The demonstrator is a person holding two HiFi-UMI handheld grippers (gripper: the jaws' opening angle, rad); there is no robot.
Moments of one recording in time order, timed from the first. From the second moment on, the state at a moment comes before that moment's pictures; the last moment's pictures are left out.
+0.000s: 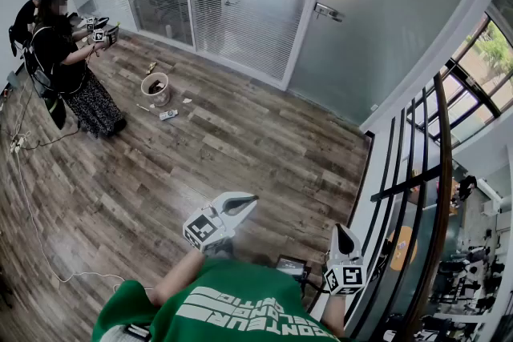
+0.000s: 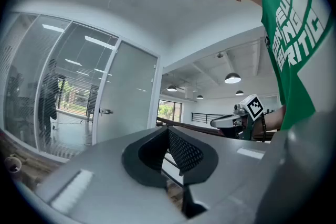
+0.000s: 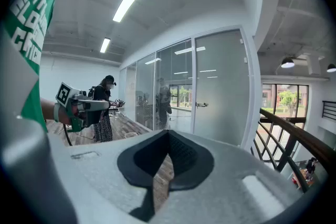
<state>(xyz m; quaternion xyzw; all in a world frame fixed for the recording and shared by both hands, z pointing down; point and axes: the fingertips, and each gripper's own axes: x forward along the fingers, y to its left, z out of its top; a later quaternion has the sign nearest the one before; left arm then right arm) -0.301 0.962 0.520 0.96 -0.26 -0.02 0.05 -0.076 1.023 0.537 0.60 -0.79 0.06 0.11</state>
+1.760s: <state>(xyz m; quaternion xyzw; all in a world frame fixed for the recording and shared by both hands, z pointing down) -0.339 0.905 0.544 0.96 -0.27 -0.01 0.10 -0.092 0.970 0.546 0.62 -0.77 0.07 0.15</state>
